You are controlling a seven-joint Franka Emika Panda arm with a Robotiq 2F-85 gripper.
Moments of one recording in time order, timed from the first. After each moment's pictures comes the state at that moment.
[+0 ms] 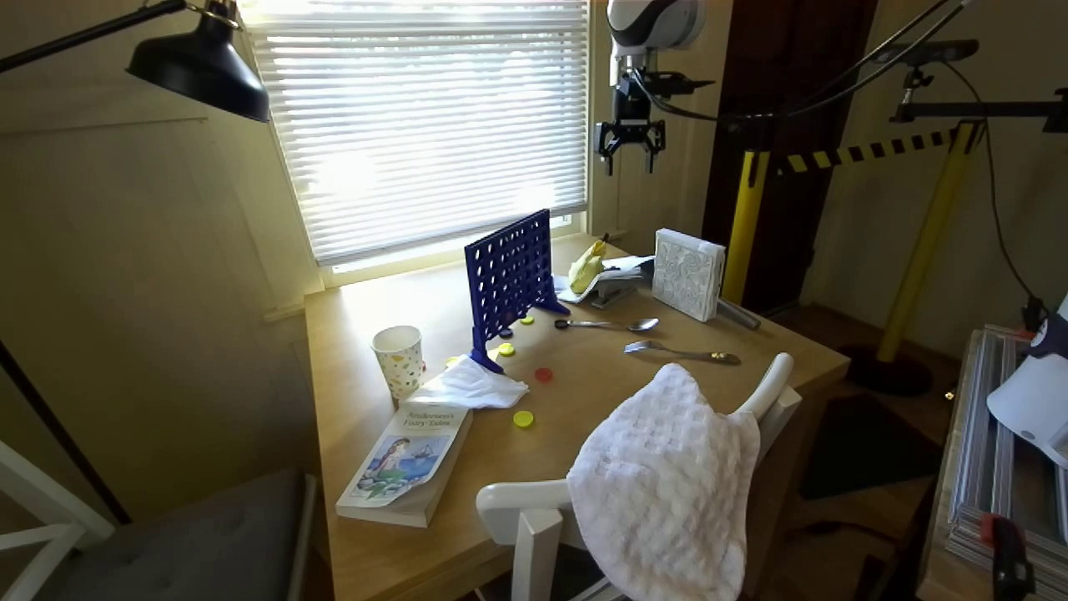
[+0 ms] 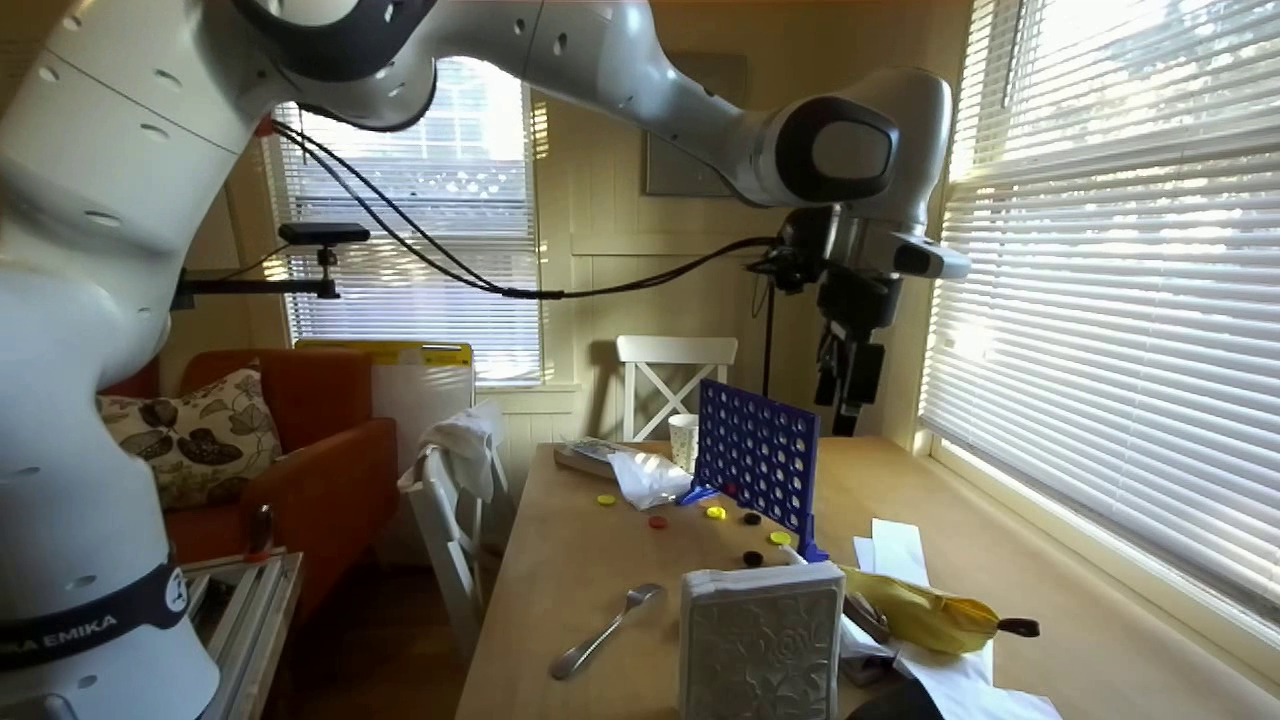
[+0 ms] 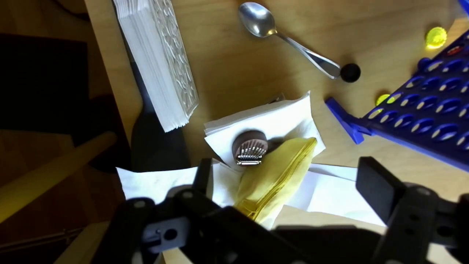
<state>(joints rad) -0.07 0.56 -0.12 -1.39 0.13 1.88 0.32</state>
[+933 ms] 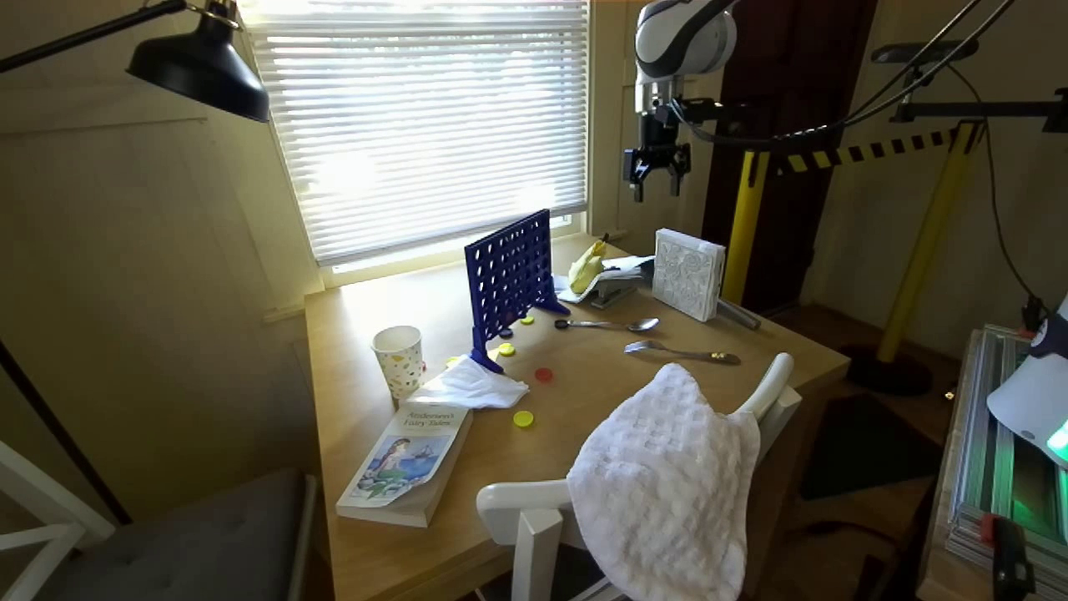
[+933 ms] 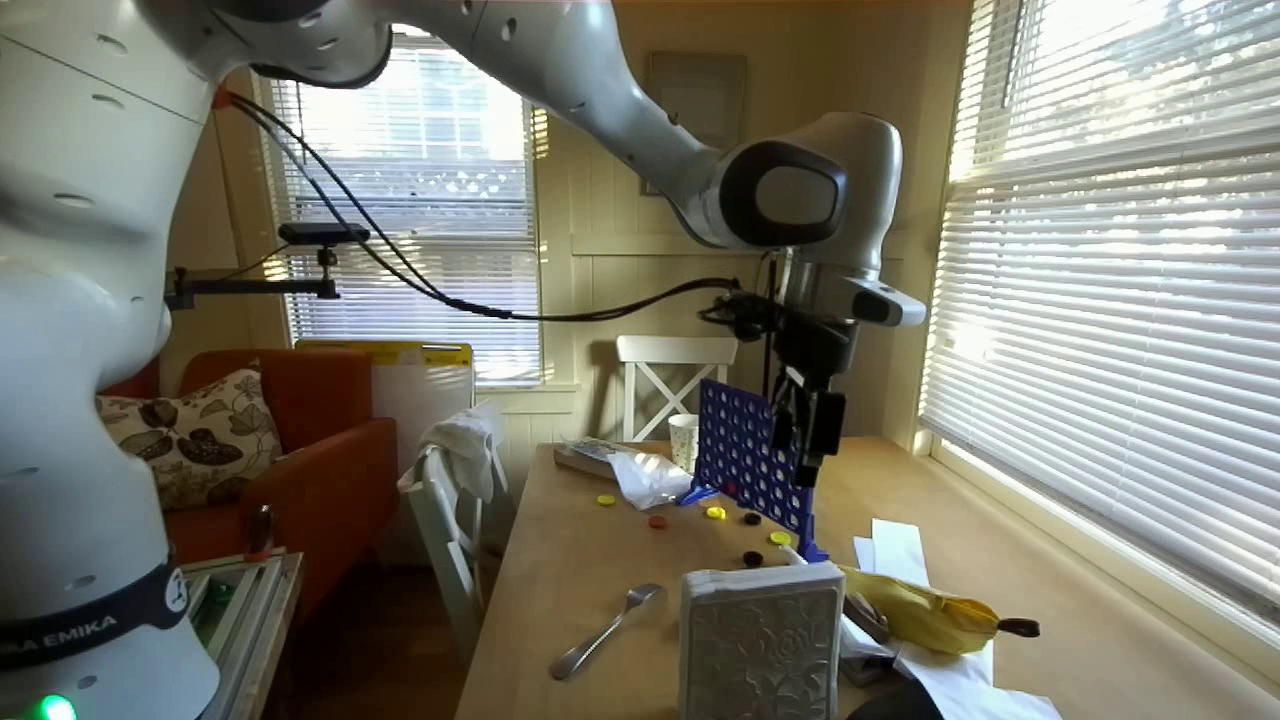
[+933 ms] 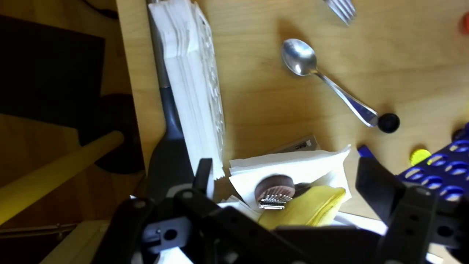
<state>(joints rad) -0.08 0.42 -0.11 -1.72 0.06 2.05 0.19</state>
